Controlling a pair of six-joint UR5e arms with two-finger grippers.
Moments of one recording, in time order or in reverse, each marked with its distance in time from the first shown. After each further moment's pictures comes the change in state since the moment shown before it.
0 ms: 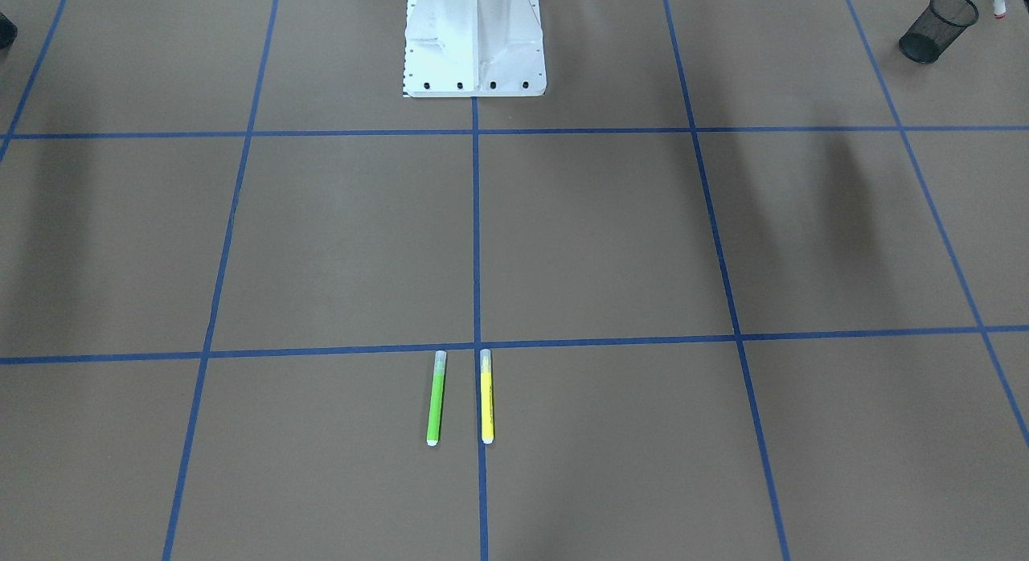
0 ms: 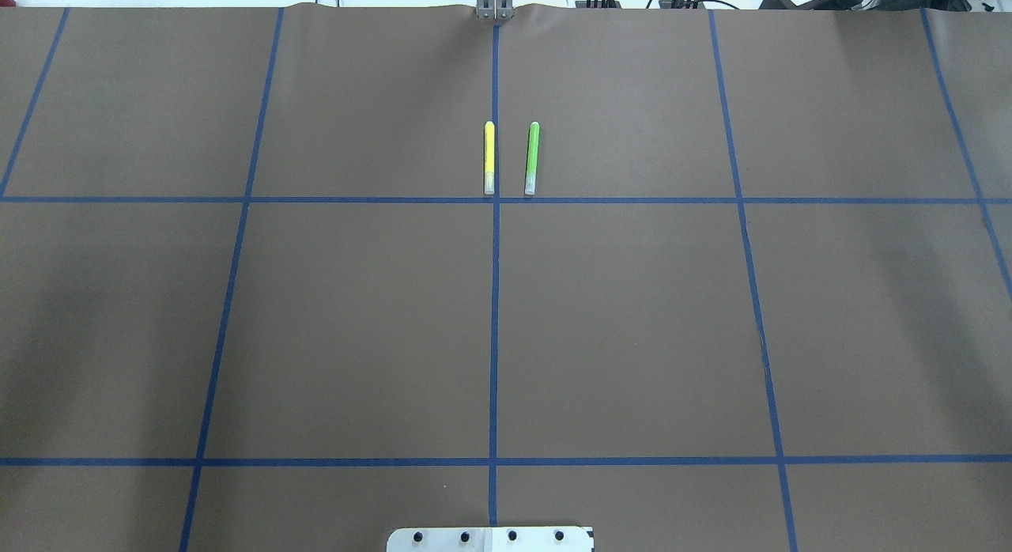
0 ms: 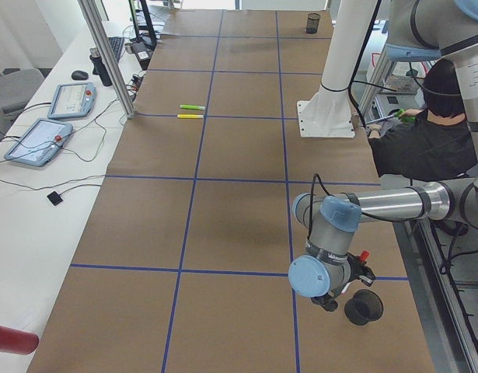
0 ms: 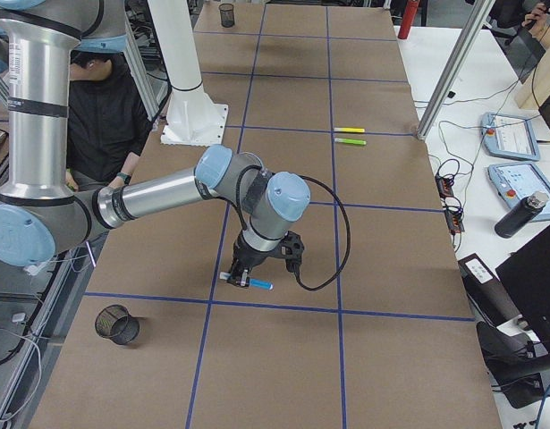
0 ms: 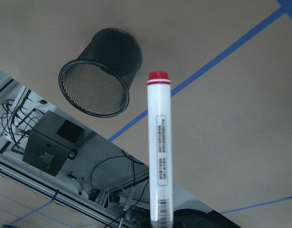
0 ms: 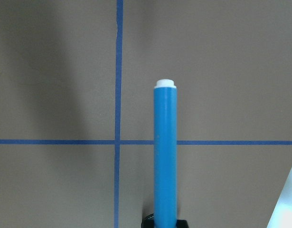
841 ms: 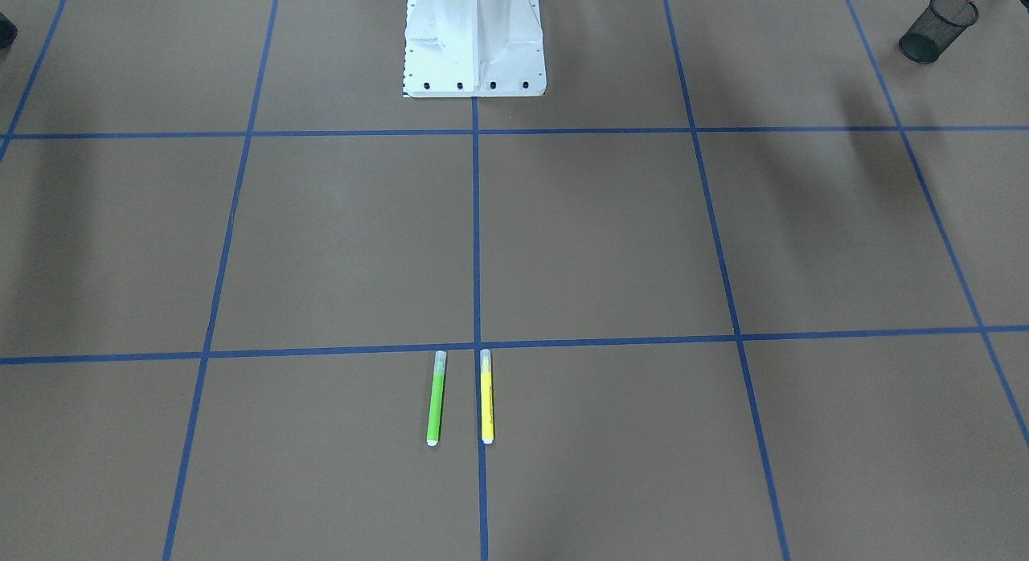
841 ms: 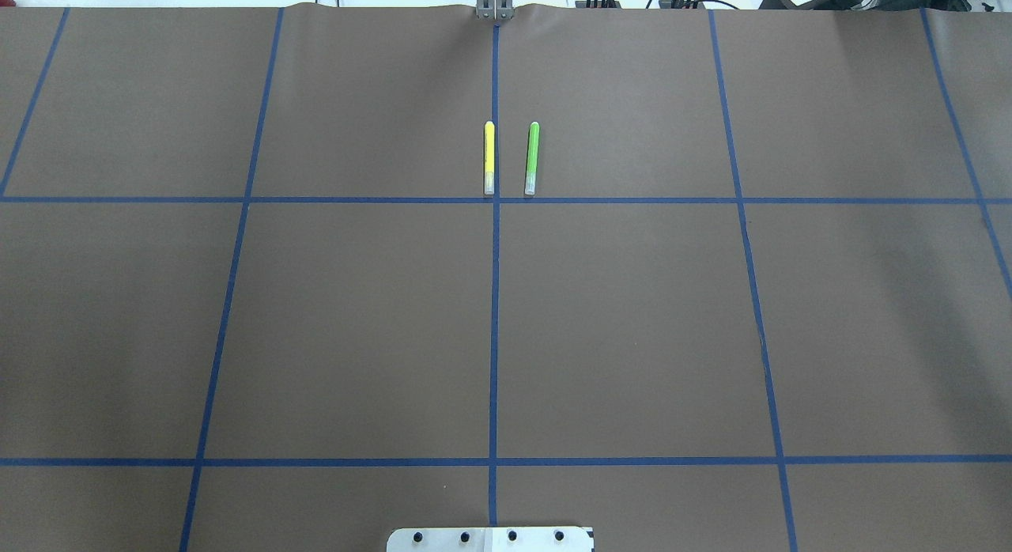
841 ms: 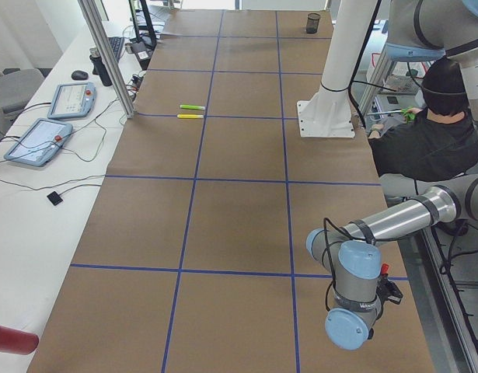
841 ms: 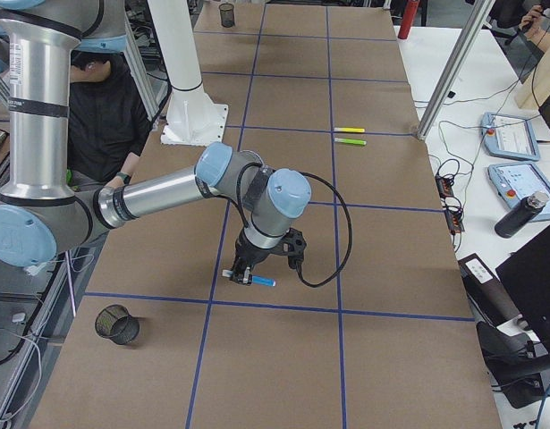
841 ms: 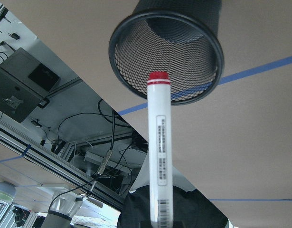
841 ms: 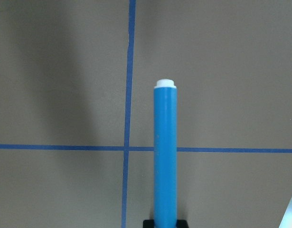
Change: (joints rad) left arm -0.057 0.020 0.225 0.000 -0.004 0.029; right arm 0.000 0.007 0.004 0.002 0.007 0.000
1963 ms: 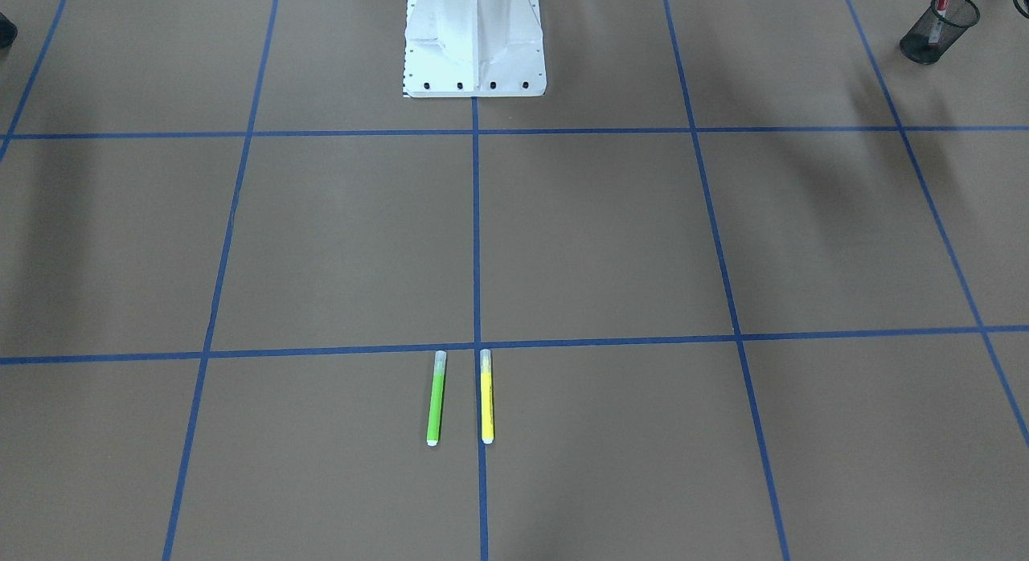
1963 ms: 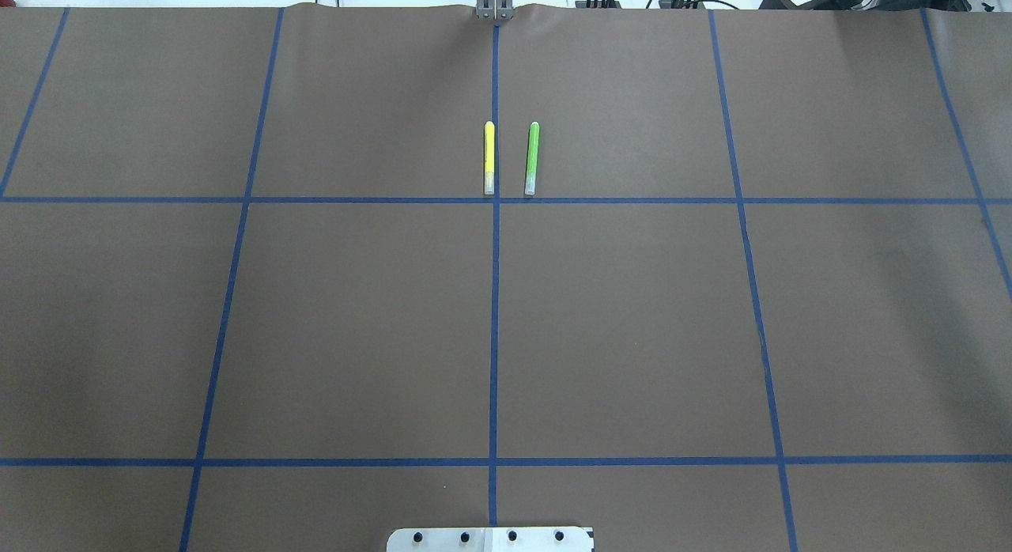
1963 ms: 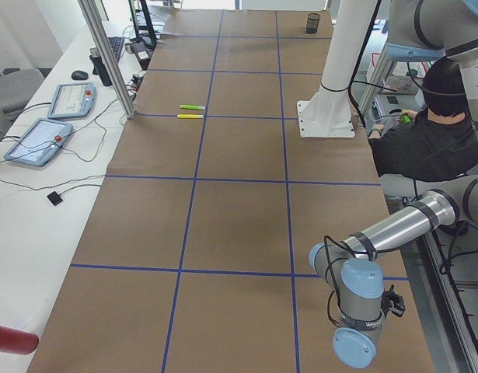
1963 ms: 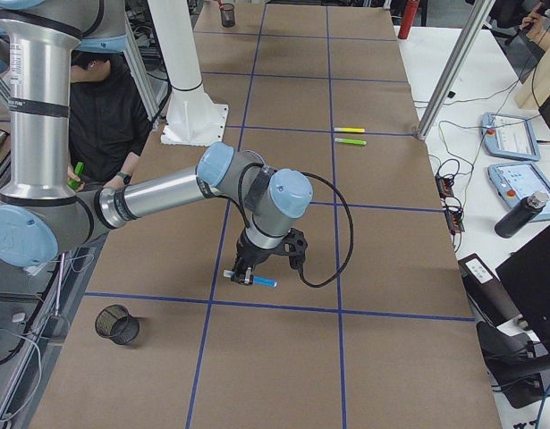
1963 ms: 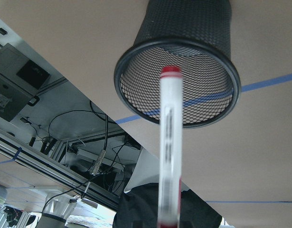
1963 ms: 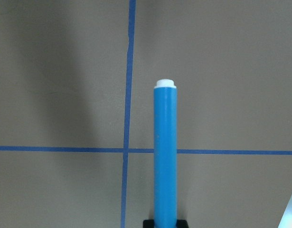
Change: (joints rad) left arm -0.004 -0.014 0.082 -0.037 -0.053 0.104; right arm 0.001 0.005 -0.005 0.001 -0.002 0.000
